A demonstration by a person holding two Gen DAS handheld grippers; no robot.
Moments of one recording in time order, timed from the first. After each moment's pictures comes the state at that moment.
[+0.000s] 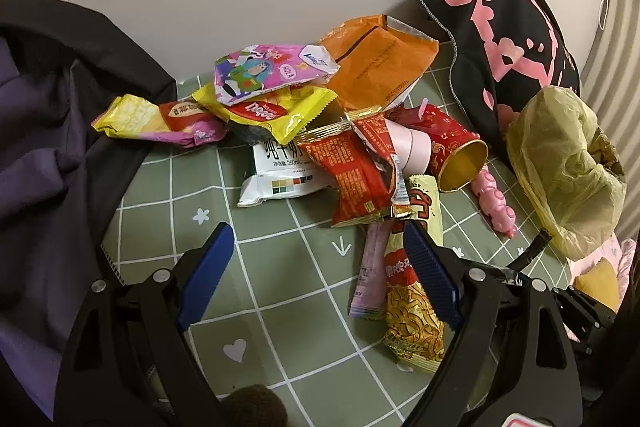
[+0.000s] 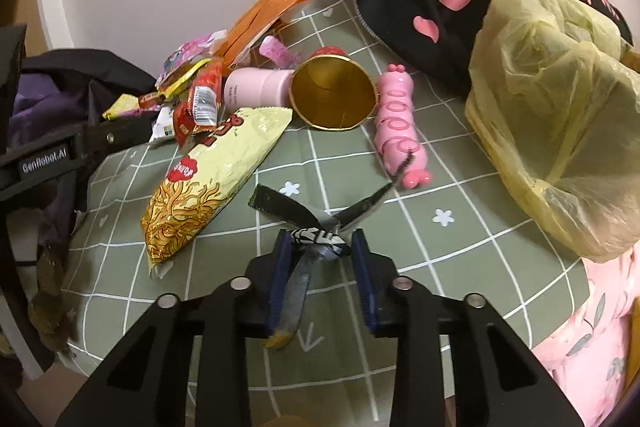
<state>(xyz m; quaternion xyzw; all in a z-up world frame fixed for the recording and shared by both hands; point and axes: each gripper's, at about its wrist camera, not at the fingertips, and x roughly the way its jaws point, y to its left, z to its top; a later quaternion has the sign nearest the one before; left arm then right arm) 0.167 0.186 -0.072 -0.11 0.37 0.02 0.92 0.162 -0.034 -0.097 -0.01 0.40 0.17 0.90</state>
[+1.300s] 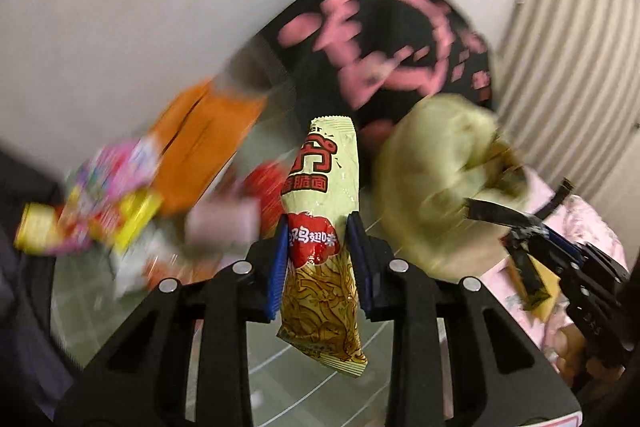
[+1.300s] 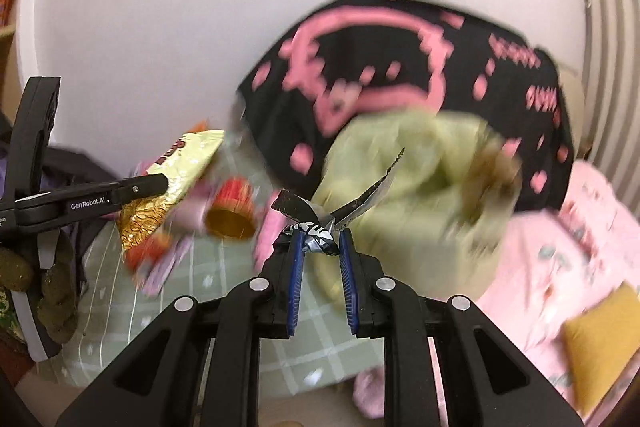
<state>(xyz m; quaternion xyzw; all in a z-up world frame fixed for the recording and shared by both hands) 0.211 0.083 0.034 -0.07 0.35 -0.16 0.92 0.136 -0.147 0.044 -0.01 0.29 0.07 0.96</state>
